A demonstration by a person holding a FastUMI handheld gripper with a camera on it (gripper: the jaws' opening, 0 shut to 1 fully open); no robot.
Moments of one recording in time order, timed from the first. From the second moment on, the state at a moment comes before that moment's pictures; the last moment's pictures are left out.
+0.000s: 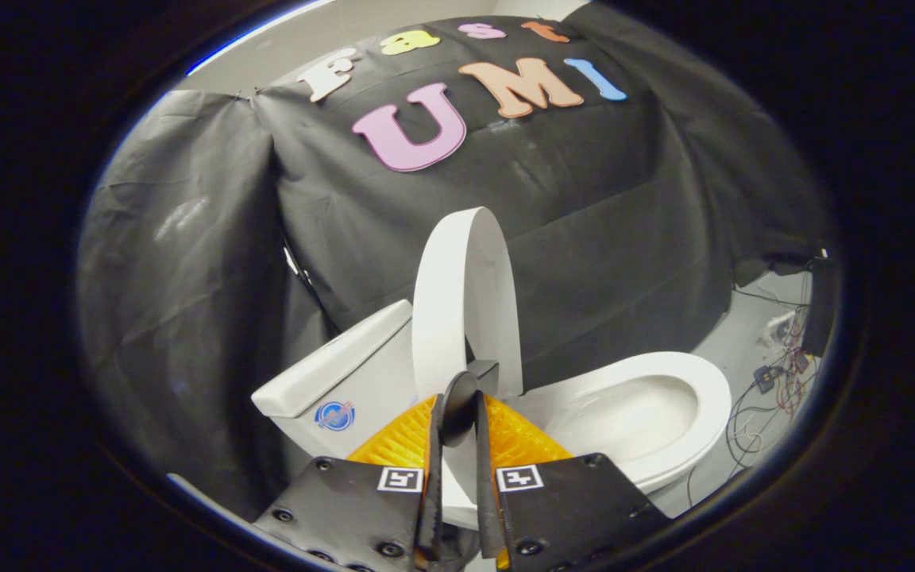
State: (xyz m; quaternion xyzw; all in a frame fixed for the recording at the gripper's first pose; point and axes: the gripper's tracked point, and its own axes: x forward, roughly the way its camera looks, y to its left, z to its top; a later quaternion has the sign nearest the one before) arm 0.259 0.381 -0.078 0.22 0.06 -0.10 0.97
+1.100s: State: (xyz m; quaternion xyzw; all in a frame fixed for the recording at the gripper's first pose) arm 0.312 0.476 -0.070 0.14 0.07 -0.04 0.99
